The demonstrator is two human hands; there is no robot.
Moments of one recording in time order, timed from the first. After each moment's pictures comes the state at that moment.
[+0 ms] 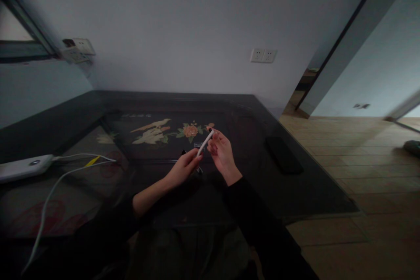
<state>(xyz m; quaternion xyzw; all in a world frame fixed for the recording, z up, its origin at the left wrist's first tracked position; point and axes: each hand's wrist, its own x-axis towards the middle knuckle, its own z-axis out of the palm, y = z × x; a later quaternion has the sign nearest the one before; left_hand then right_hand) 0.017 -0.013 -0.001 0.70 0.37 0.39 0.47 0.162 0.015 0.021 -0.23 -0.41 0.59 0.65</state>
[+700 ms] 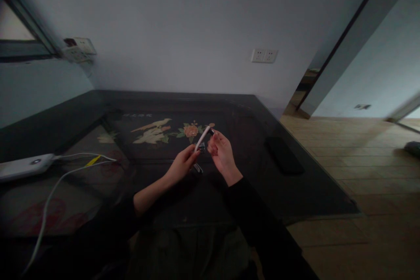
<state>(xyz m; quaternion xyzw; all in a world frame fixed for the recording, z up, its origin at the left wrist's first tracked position) 0.014 -0.002 -0.007 0.68 0.41 0.43 0.43 0.161 0.013 0.024 -0.24 -0.43 0.59 0.65</state>
